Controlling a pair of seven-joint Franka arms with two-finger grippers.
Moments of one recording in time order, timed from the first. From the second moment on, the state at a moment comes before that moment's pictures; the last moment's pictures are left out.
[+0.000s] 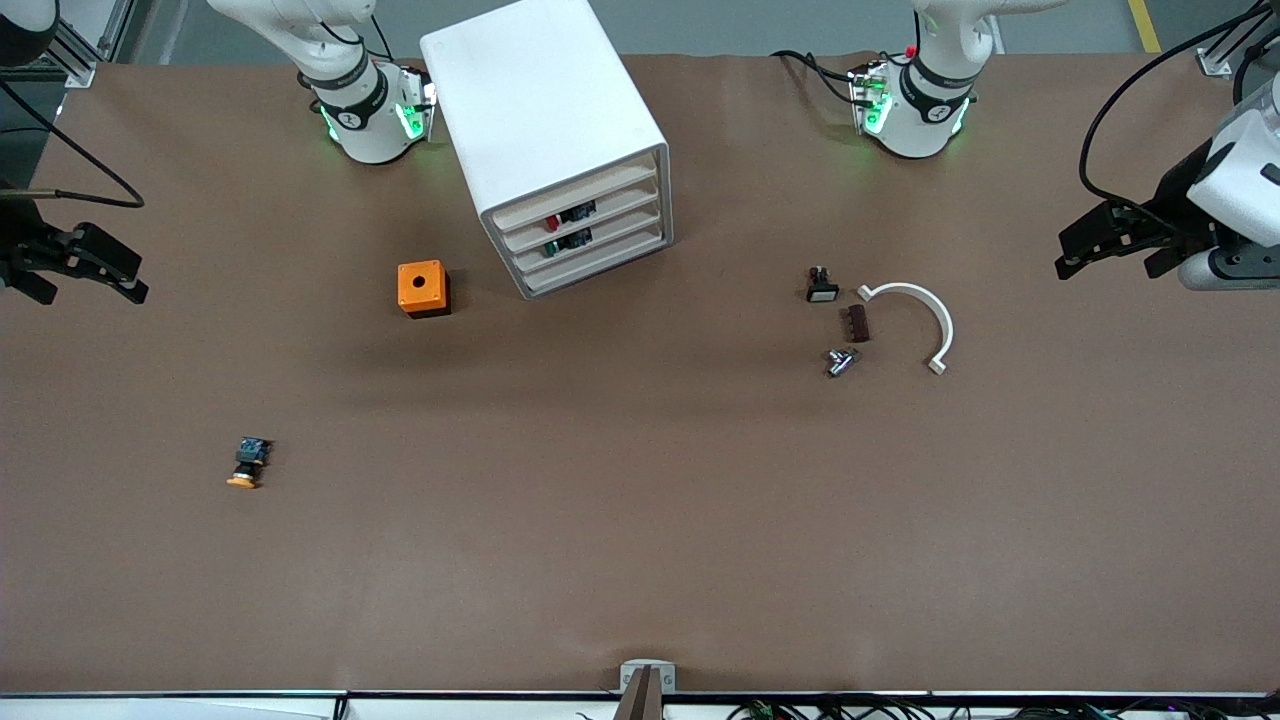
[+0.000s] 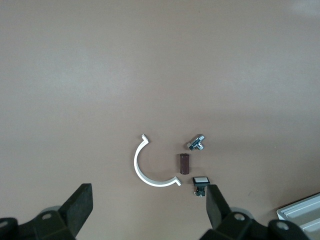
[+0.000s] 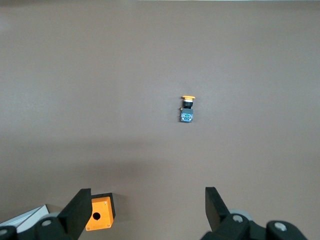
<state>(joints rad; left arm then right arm) 0.05 0.00 -0.15 -1.56 -0.04 1.59 -0.12 -0.09 -0.04 0.04 -1.66 -0.01 1.72 -0.05</state>
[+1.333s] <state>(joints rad) 0.00 0.14 -0.21 -1.57 -0.05 1.59 -0.20 -0.09 -0.04 0.04 -1.66 -0.01 1.72 -0.05</state>
